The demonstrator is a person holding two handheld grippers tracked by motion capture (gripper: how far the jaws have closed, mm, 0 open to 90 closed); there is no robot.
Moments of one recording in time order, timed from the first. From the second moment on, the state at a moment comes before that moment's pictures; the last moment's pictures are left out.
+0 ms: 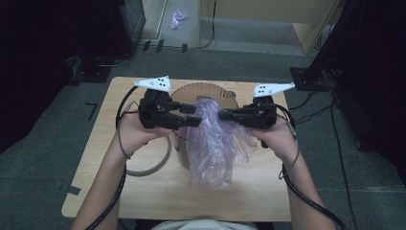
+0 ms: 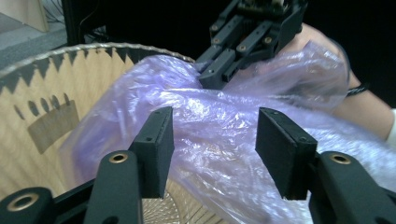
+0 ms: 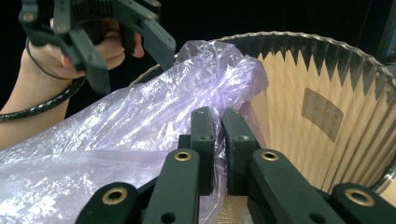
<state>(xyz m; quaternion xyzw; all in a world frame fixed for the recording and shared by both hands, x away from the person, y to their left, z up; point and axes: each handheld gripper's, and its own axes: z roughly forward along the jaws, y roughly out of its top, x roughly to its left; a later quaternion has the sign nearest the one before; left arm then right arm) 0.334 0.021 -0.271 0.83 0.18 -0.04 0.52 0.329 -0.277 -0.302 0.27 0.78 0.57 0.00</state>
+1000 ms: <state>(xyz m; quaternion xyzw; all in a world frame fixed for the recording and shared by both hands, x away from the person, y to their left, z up) 0.329 0.019 -0.276 0.83 0.20 -0.04 0.52 0.307 -0.310 -0.278 0.26 0.75 0.61 0.02</state>
